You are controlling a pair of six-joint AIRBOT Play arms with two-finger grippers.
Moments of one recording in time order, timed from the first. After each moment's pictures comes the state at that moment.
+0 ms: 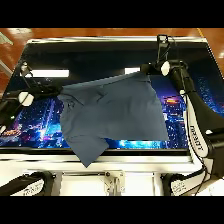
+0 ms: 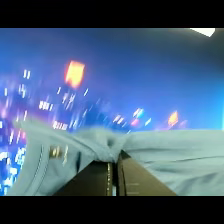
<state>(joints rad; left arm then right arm) -0.10 -1.23 0.97 1.40 -0.52 -1.87 0.17 -1.74 1.62 -1.50 0.65 1.61</state>
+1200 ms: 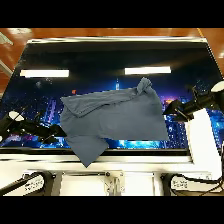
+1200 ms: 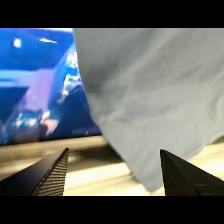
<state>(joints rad) 0.27 -1.22 0.62 0.99 -1.24 -1.31 -0.36 -1.49 1.19 -1.02 1.58 1.33</state>
